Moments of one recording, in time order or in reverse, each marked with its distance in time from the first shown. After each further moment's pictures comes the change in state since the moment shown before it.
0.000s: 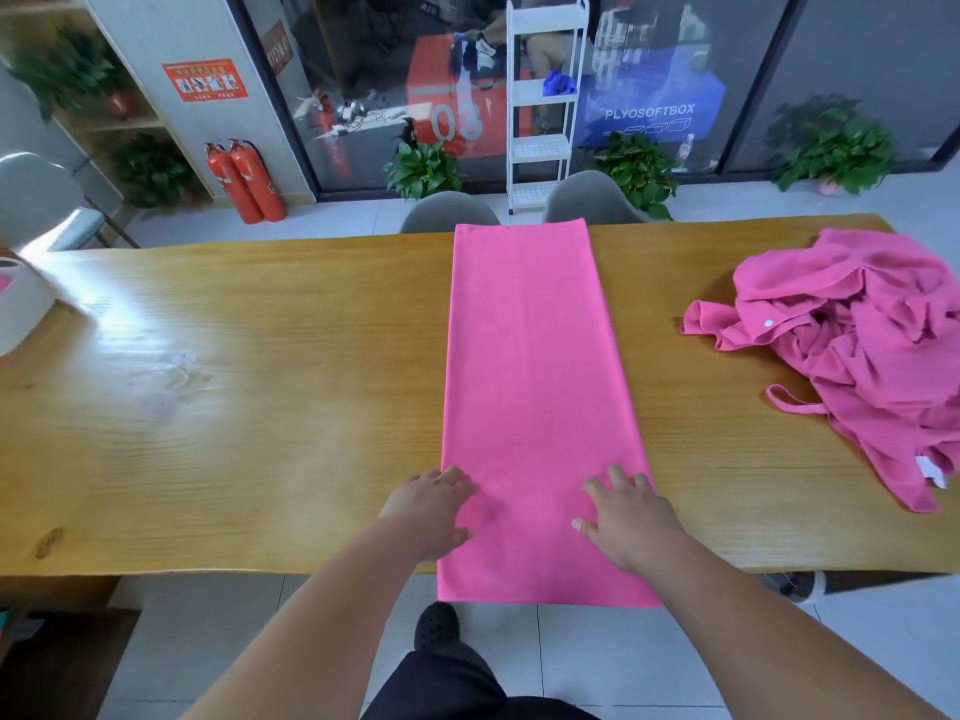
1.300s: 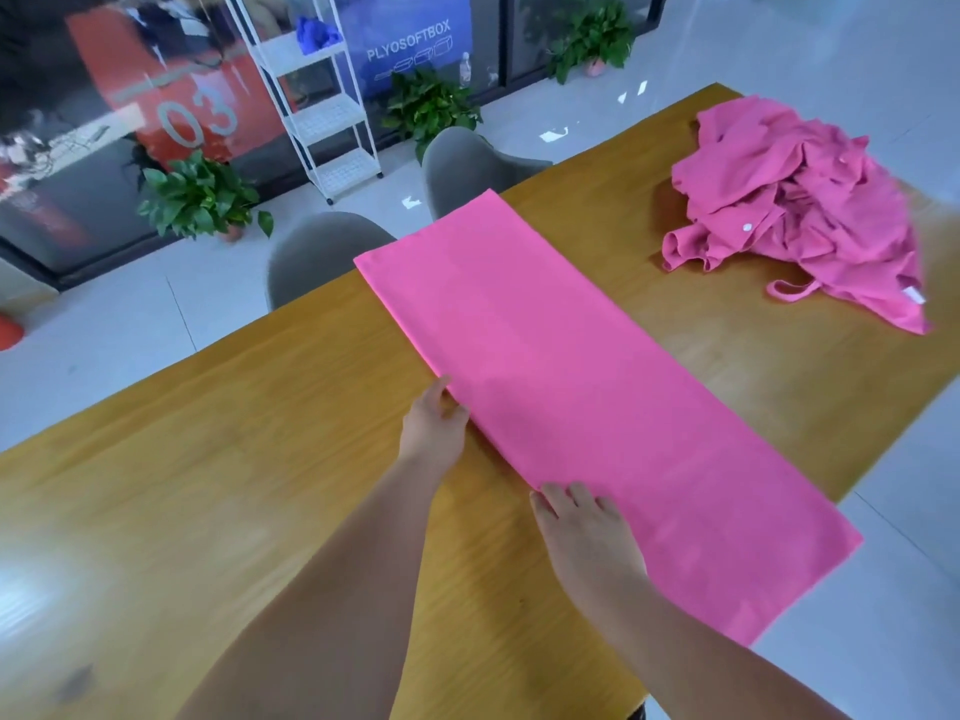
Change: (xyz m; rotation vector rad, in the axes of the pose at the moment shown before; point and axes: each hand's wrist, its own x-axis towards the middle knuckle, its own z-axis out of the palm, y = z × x) left_hand 0.231 -0.182 -0.133 -0.860 0.077 -0.038; right_hand 0.122 -0.255 -0.052 0.125 0.144 0.275
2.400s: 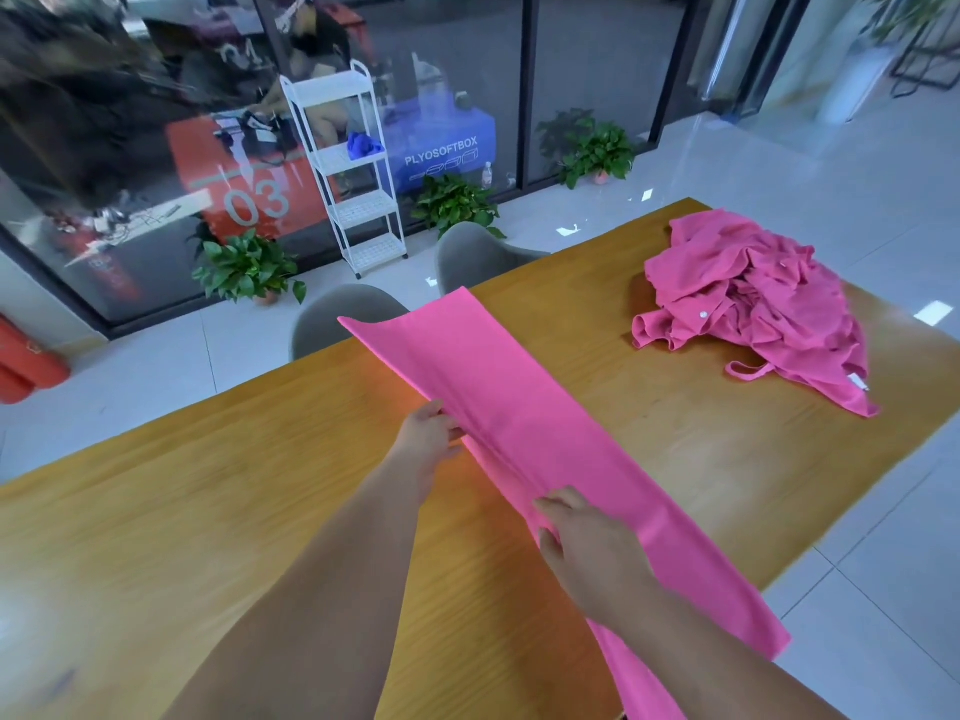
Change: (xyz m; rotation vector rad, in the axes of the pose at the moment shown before) left_hand -0.060 0.089 -0.016 -0.599 -0.071 -0.111; right_hand -0.038 0.057 -0.063 0.370 0.190 0.034
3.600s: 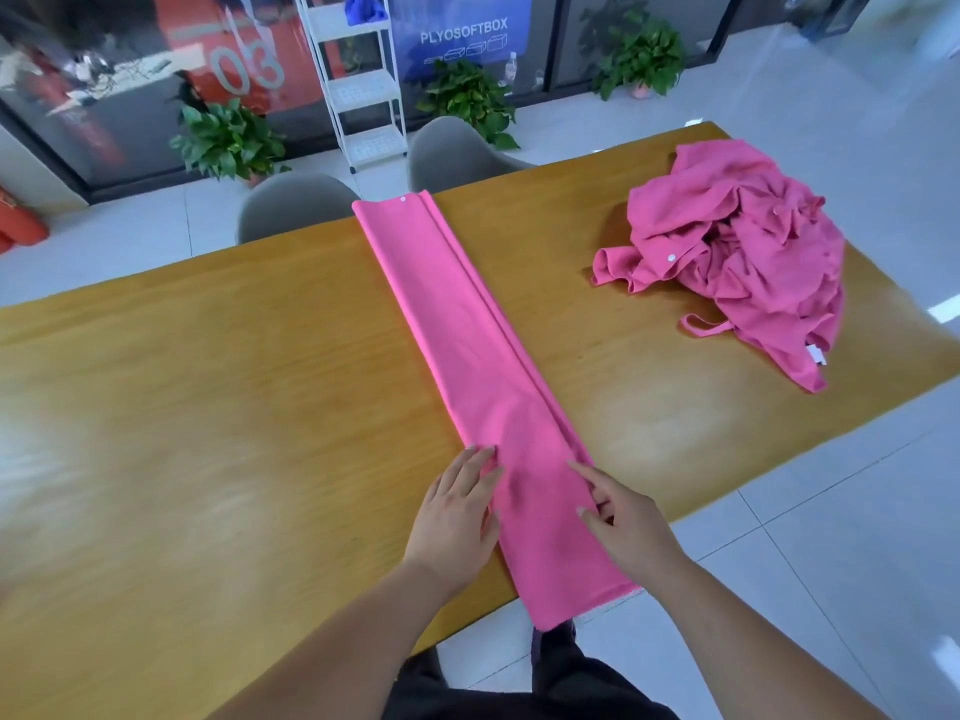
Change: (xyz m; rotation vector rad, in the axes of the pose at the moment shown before) left_hand -0.085 -0.199 0.153 1.166 -0.030 0.616; right_hand -0.036 0.226 -0.003 0.449 -0.151 0.146
